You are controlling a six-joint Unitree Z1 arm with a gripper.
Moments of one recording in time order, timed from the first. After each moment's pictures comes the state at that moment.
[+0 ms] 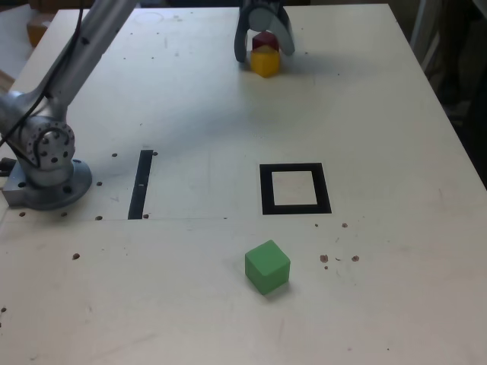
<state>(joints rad) 0.80 2.52 -2.35 1.53 0.18 0.82</state>
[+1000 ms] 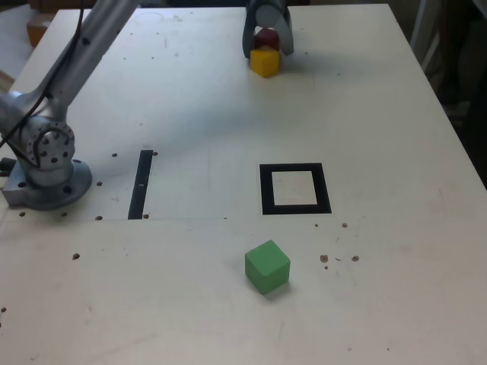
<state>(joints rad) 0.80 2.53 -2.41 1.51 0.16 0.82</state>
